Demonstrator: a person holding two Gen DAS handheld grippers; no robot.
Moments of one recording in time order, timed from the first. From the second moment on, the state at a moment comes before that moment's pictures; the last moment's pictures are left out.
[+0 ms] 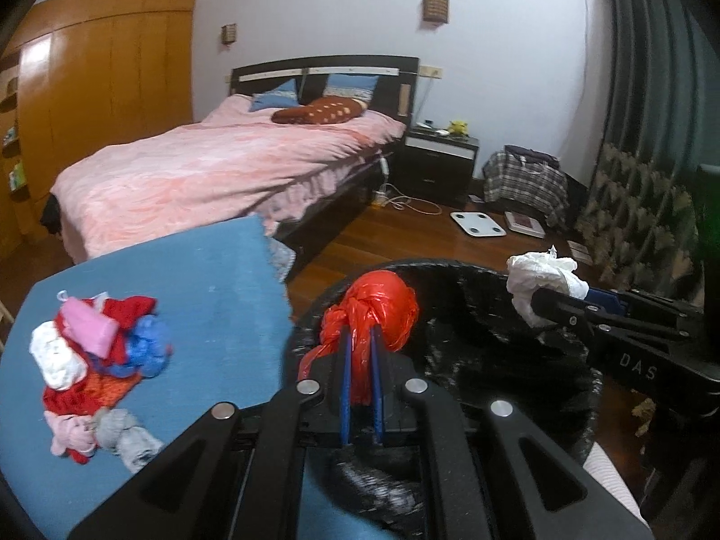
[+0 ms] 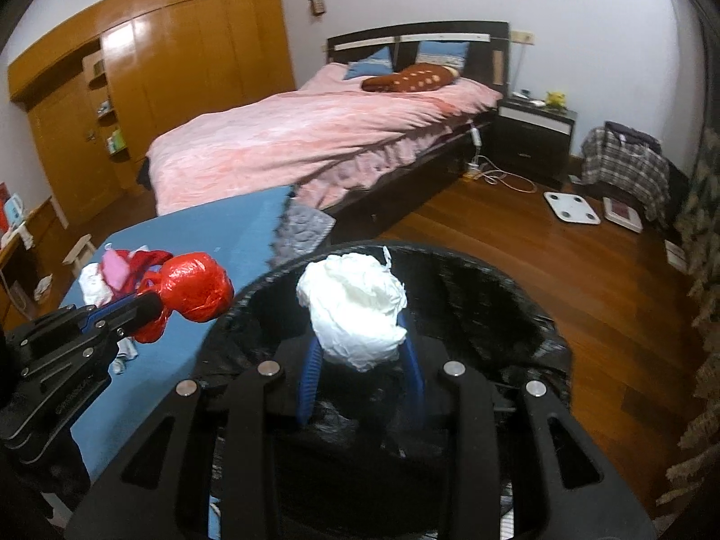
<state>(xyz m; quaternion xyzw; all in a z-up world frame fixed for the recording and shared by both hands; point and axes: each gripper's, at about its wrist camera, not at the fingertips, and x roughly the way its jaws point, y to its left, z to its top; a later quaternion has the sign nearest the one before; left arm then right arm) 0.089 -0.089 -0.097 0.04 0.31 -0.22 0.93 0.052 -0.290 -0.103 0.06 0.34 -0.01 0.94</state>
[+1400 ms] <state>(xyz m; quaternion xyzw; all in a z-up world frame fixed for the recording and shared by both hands) 0.080 0.106 -0.101 0.00 0.30 0.00 0.95 0.089 -0.148 -0.096 0.02 0.31 0.11 0.94</state>
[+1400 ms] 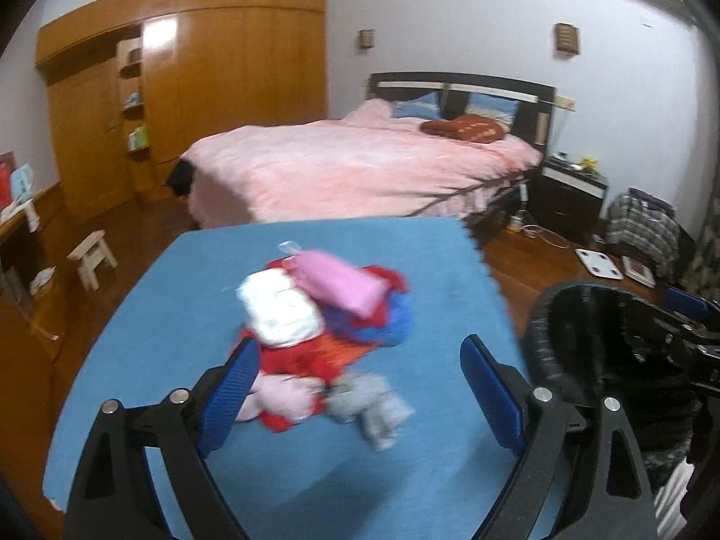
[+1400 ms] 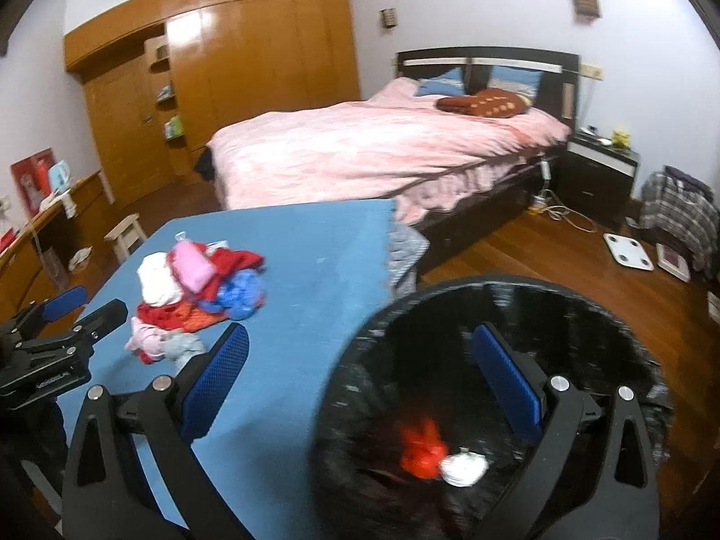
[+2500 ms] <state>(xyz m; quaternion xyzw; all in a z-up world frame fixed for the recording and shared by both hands) 0.089 0.214 -0.159 -0.02 0.34 0.09 0.93 0.138 0.014 -0.170 -0.04 0.37 0.21 0.91</state>
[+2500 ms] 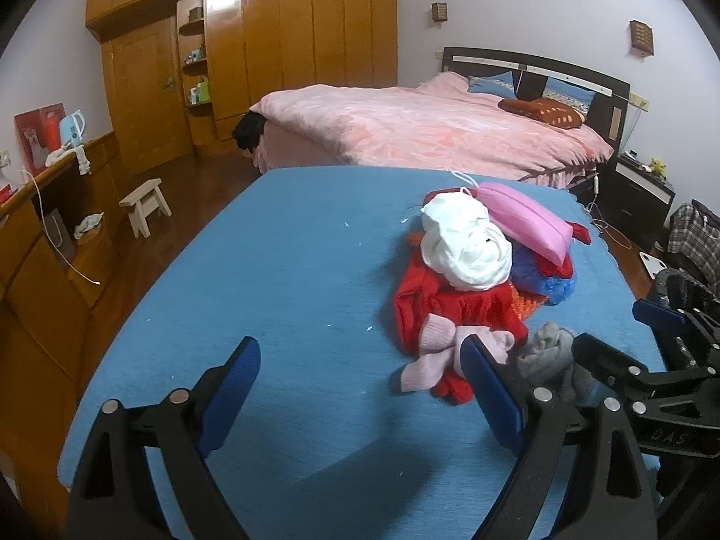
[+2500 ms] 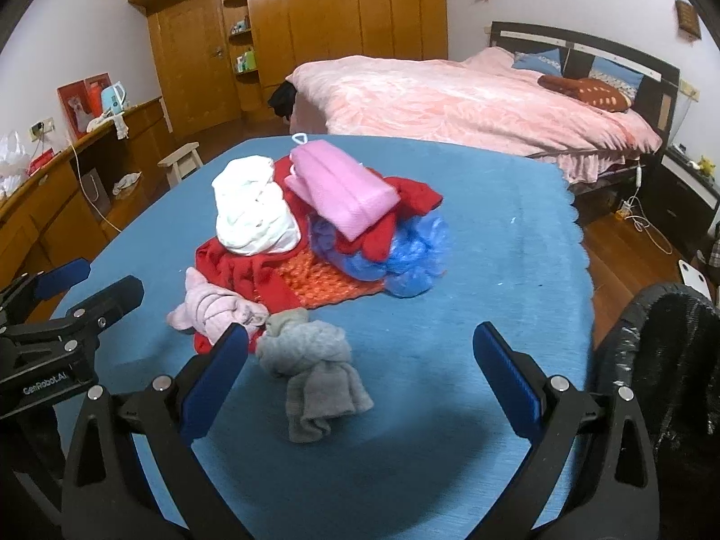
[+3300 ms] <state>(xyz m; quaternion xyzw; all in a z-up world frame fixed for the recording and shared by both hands) 0.092 0.211 -0.161 -0.03 0.35 0.09 0.93 0.139 0.026 -0.186 -0.03 0.43 0.27 0.86</state>
